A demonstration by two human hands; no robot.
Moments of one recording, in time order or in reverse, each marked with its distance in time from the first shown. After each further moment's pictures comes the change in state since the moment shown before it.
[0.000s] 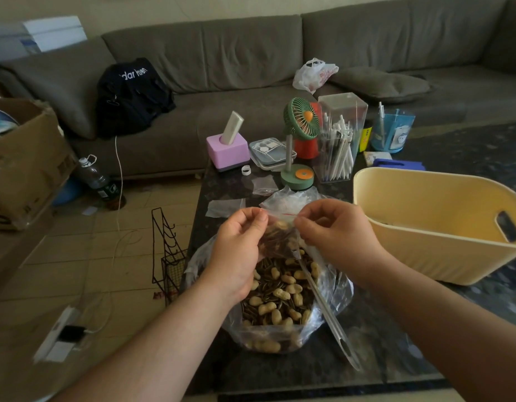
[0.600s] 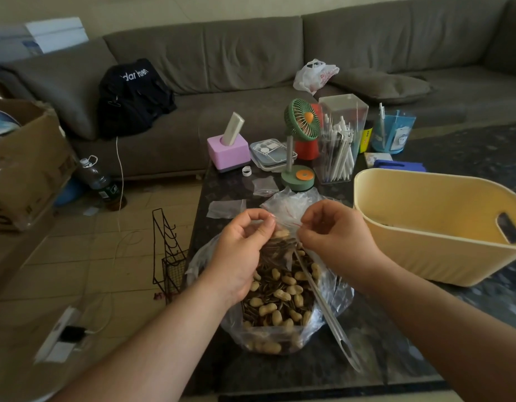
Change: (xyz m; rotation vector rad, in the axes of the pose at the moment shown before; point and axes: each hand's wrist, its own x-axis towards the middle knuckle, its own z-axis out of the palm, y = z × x) left_hand 0.001 -0.001 -0.003 -0.066 -0.096 -0.025; right_hand -0.001 0.008 0.002 0.009 -0.005 0.003
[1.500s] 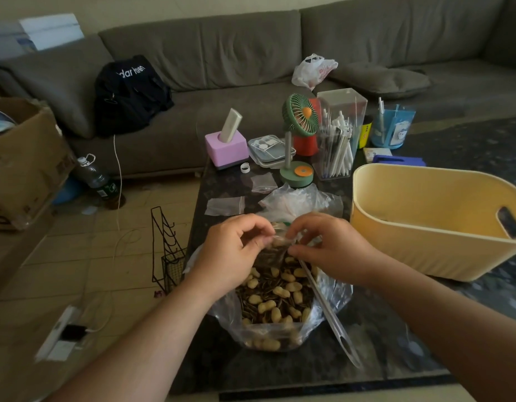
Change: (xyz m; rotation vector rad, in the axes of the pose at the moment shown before) left_hand -0.001 0.006 -0.030 0.880 -0.074 0.529; right_hand 0.008 0.017 -0.010 -0.444 -0.290 -0.230
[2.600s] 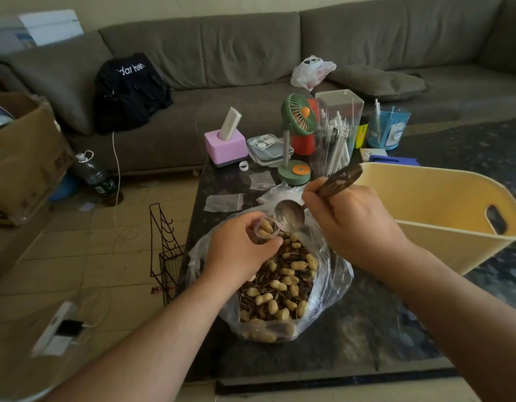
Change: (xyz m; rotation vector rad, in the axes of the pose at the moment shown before) left_hand -0.003 0.009 0.020 0.109 0.040 -0.282; right_hand -0.011 -0.038 -0.033 -0.359 0.376 -0.256
